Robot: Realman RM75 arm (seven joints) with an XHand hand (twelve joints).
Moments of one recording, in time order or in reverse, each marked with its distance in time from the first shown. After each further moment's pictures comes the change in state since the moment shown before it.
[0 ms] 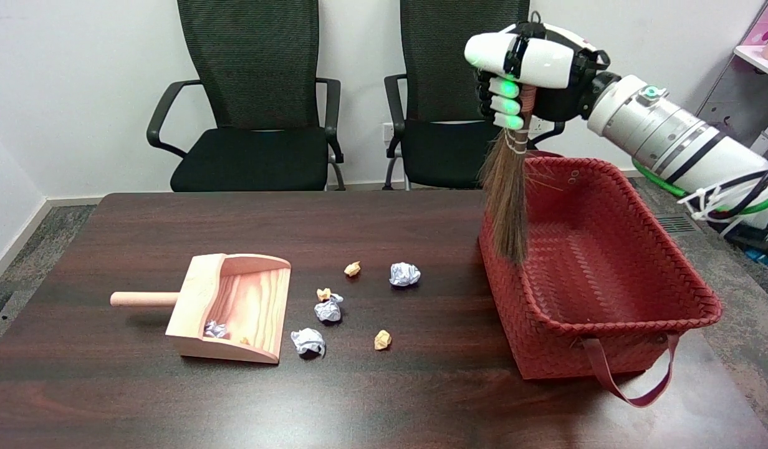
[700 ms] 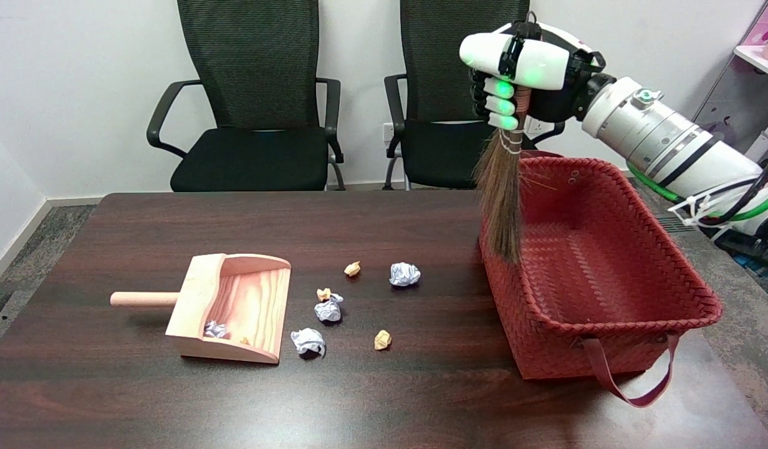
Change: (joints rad) arm 0.032 0.005 -0.070 -0.005 -0.042 -0.057 0.023
